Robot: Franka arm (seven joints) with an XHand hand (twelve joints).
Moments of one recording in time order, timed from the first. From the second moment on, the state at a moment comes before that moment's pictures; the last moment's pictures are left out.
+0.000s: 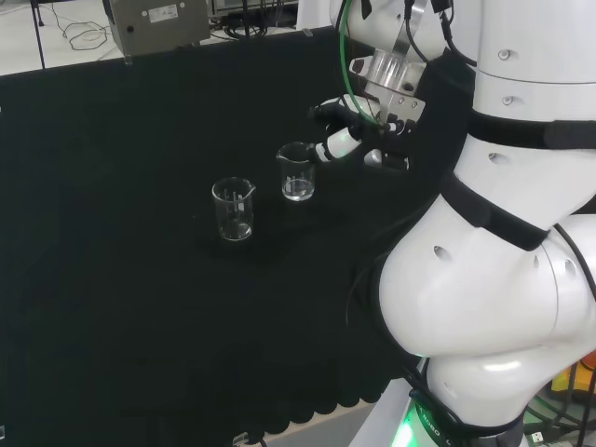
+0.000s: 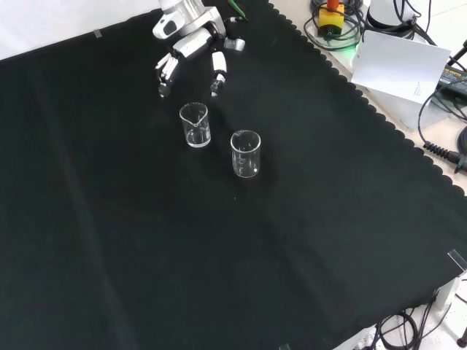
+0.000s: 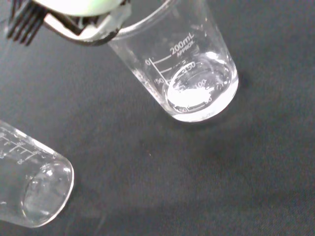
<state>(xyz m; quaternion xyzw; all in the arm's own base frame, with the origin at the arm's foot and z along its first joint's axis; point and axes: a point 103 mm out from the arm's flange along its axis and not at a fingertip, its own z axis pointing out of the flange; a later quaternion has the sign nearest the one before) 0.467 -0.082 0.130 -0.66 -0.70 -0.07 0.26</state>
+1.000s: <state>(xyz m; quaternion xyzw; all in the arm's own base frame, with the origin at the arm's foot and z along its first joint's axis) 0.484 -0.075 0.084 -0.61 -0.73 -0.13 0.27</state>
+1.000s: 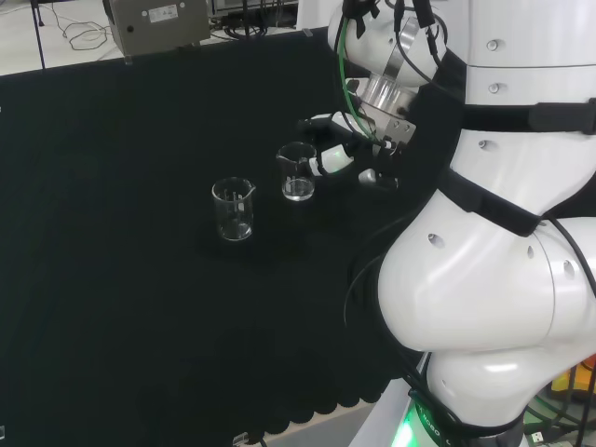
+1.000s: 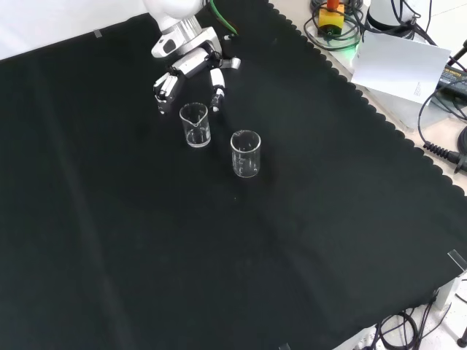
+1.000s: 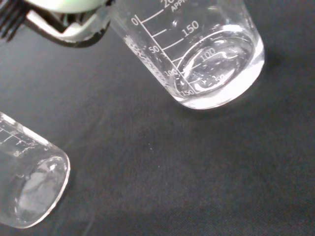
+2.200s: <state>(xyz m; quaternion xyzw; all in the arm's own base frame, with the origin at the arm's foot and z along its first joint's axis) 0.488 -0.055 0.042 -0.59 -0.72 -0.21 0.29</state>
